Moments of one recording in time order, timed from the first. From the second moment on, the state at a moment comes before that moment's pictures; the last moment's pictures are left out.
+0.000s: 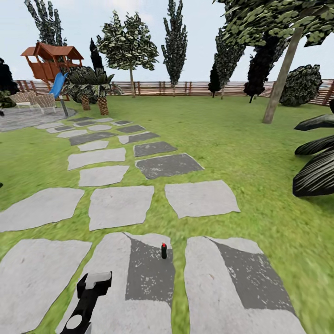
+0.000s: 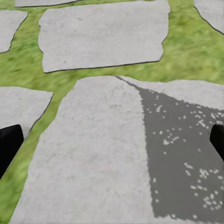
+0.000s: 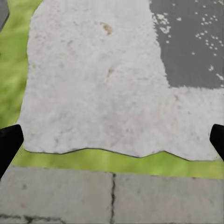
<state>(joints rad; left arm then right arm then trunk) -0.33 0.02 0.09 -0.60 -0.06 -0.34 0.09 -0.07 -0.07 -0.01 -0.55 0.00 -0.31 0.00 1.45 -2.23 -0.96</state>
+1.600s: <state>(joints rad) -0.33 0.02 0.09 -0.60 -0.06 -0.34 0.09 -0.07 -0.07 -0.01 -0.55 0.00 -0.31 0.00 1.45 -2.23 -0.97</state>
